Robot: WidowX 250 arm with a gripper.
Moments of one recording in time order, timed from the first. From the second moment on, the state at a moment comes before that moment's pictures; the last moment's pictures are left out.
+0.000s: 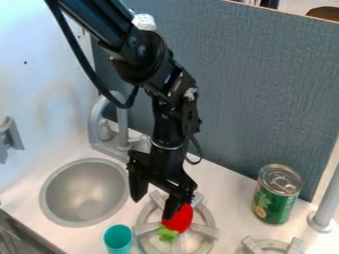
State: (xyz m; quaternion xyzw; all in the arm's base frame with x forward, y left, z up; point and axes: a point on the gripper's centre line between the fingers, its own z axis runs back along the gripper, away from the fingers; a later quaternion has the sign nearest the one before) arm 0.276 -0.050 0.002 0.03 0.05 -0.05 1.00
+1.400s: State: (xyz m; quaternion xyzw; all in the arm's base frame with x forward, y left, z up) arm 0.331 -0.064 -0.061 0.04 0.06 0.03 1.00
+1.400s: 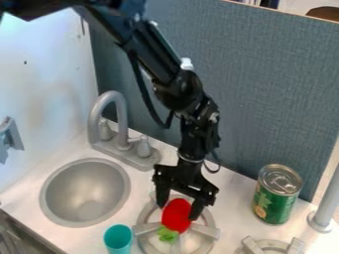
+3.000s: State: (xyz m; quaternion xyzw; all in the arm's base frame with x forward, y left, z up) arm 0.283 -0.125 -0.030 0.03 0.06 -0.10 0.99
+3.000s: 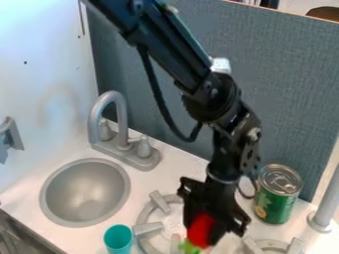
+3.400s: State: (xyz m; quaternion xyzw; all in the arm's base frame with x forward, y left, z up) arm 0.261 -0.128 -0.058 0.03 0.11 -0.12 0.99
